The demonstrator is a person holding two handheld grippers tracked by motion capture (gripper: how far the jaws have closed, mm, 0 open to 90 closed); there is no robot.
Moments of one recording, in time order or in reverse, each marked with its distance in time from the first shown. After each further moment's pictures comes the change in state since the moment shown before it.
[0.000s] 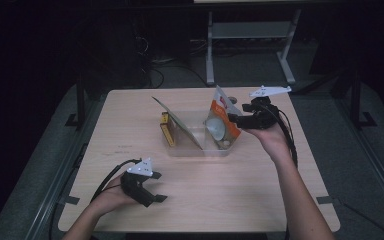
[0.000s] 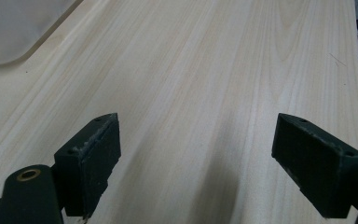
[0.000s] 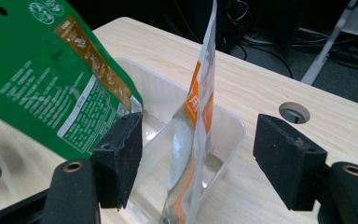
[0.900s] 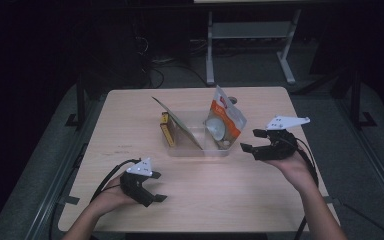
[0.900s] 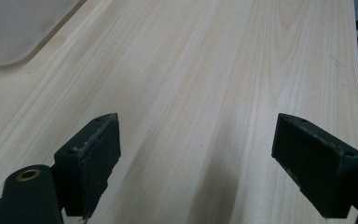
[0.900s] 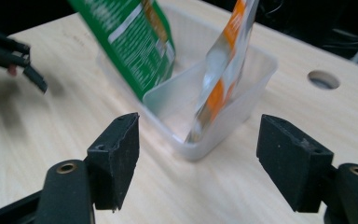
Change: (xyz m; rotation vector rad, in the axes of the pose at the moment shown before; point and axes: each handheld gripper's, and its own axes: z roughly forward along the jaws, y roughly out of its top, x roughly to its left) left arm 0.000 0.000 -0.001 -0.014 0.004 -0.001; right arm 0.002 -0.071 -0.039 0.023 0.113 -0.109
